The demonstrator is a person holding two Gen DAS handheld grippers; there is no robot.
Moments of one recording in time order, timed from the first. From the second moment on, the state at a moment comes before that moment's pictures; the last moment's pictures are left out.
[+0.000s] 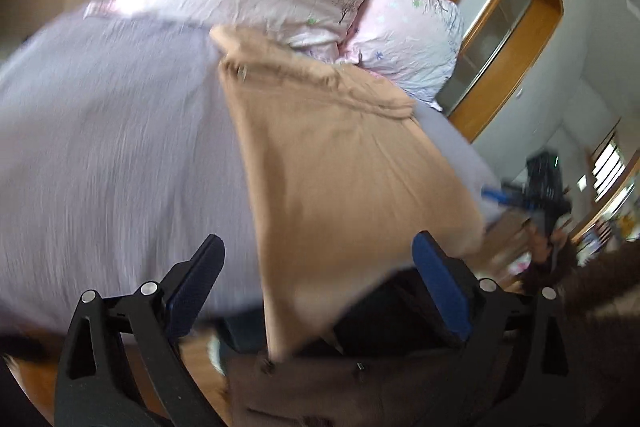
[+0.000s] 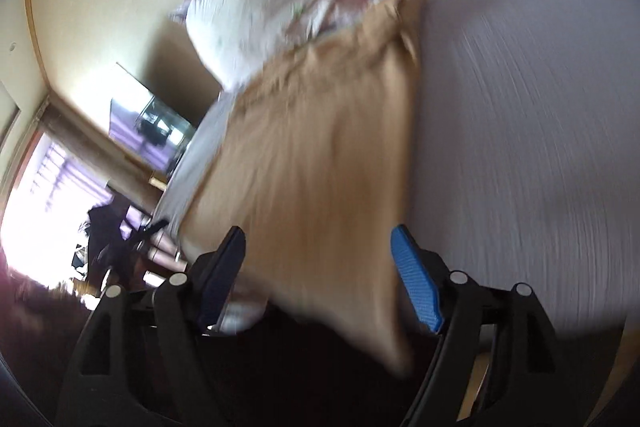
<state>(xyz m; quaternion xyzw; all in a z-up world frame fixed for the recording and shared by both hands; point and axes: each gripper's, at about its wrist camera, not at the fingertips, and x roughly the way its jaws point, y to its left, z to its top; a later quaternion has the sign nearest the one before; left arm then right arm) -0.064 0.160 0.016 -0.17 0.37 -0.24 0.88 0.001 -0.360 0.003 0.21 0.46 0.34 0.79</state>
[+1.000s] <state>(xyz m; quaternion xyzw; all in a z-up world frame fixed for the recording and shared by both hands) 0.078 0.175 0.061 -0.29 0.35 -0.21 0.86 0.125 -0.341 0.070 0.27 0.33 0.39 0.82</state>
